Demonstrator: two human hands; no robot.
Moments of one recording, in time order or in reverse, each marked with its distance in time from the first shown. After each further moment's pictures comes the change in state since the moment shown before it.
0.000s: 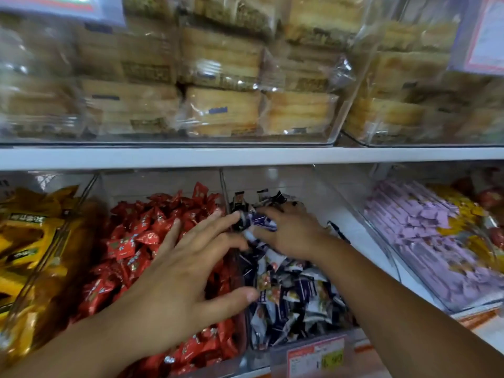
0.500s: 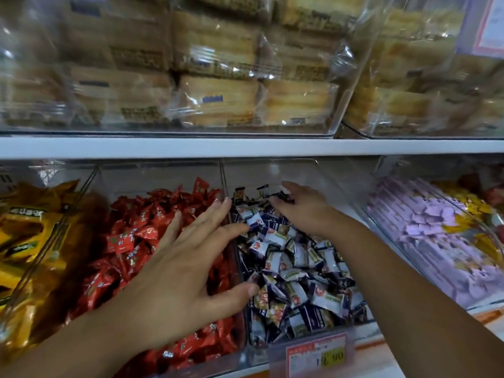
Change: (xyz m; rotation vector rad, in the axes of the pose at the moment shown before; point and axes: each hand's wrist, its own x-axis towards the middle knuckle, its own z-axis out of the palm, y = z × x) left_hand 0.002 0.004 0.004 0.059 0.034 -0.043; right_hand 0.019 0.026 -0.017 0.235 0.070 0.099
